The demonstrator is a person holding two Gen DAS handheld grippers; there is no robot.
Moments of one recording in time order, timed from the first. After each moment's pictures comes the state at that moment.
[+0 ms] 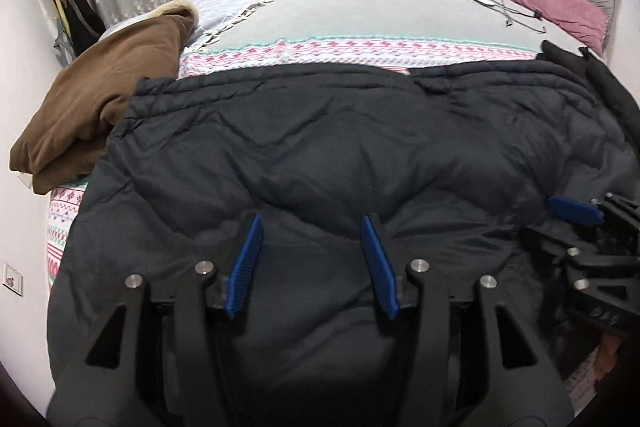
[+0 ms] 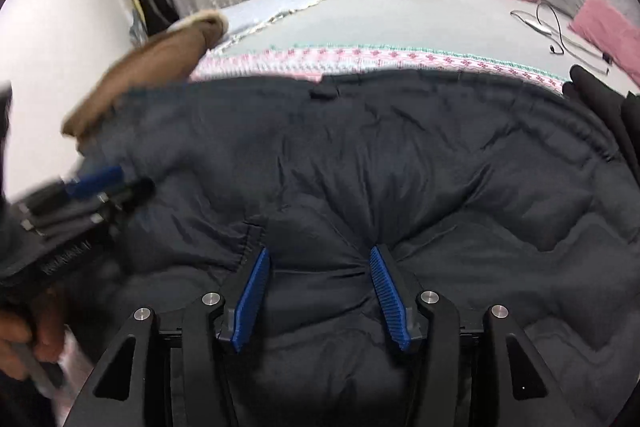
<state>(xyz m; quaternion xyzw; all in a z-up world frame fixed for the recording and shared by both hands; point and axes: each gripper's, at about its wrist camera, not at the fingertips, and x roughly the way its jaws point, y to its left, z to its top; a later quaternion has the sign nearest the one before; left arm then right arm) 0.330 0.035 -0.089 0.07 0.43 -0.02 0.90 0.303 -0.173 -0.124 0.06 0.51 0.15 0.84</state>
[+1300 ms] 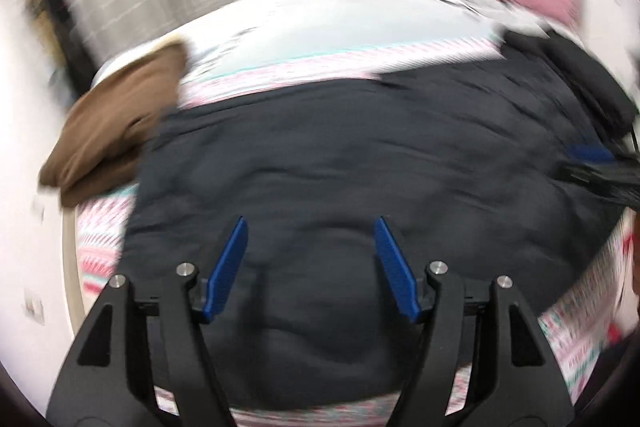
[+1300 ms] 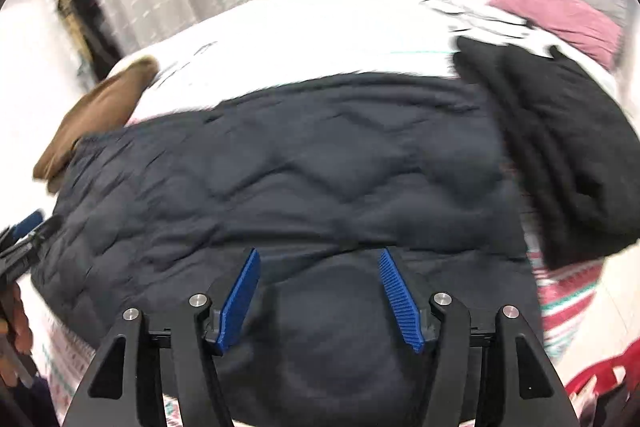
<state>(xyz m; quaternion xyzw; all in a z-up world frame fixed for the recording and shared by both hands) 0.250 0.001 -0.060 0.14 0.40 -0.08 0.90 0.267 -0.258 -0.085 0.11 0.53 0.06 0.84</state>
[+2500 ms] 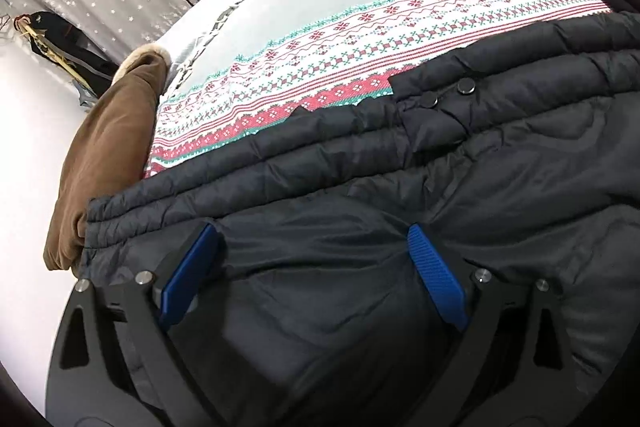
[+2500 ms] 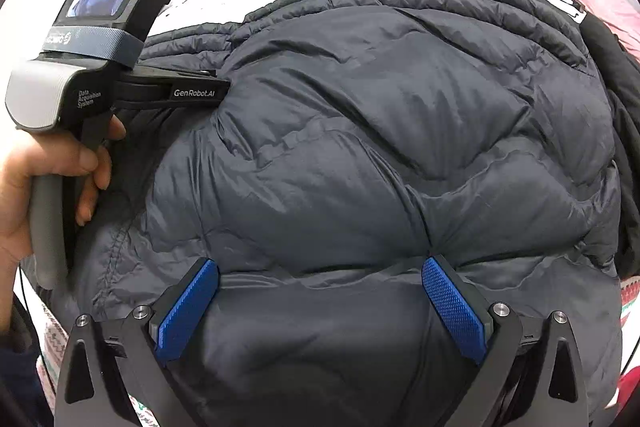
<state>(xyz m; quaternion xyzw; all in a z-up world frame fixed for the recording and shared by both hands) 0.439 -0.084 -0.132 0.24 0.47 0.05 0.85 0.321 -0.199 -0.144 0.08 0.61 0.09 0.79</state>
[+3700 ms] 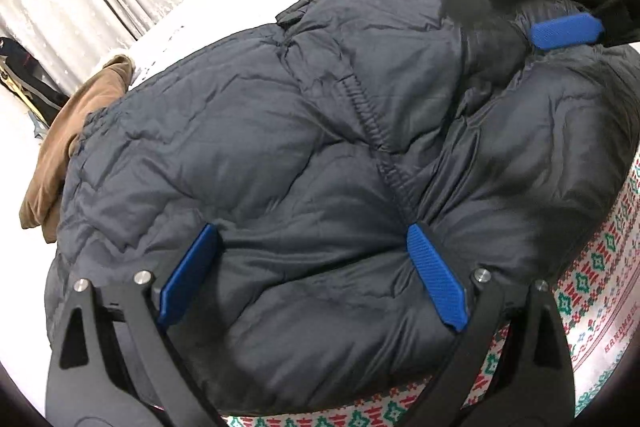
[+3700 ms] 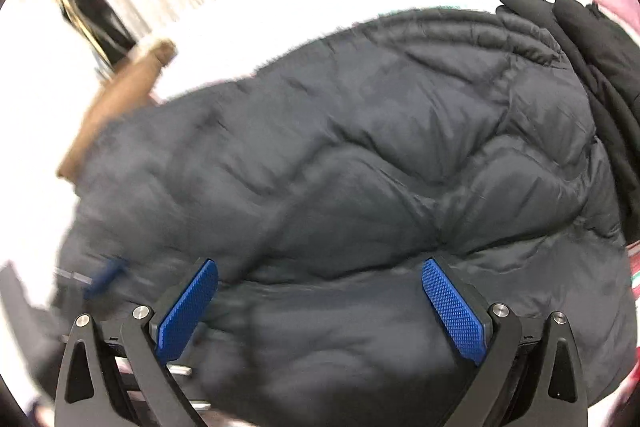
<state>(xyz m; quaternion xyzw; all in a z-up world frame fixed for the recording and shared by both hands) 0.237 -0.064 -0.136 0.23 0.43 -0.09 0.87 0.300 -0.225 -0.108 0.23 0.54 0.12 0.80</state>
